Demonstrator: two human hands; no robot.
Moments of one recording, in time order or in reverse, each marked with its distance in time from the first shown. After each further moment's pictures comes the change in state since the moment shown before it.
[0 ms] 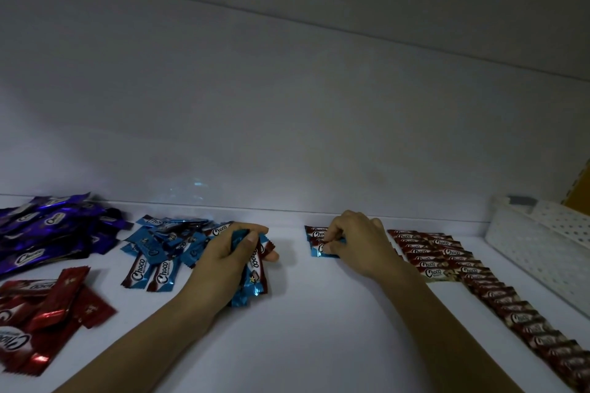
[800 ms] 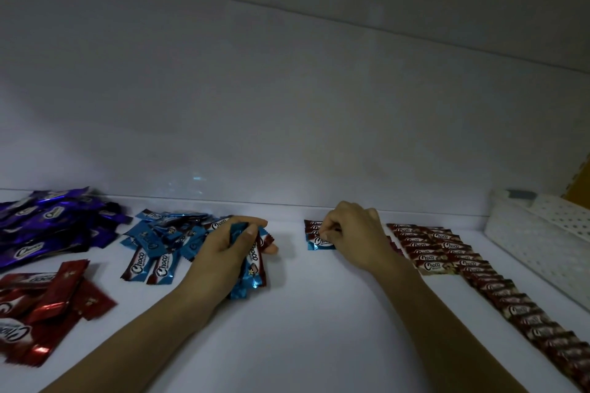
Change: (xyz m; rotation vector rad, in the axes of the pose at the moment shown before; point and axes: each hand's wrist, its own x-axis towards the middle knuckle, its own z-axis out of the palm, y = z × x) left_hand -0.002 0.001 0.000 -0.010 -0.003 -0.009; right_hand 0.001 -0.004 0.002 -0.006 0.042 -0.042
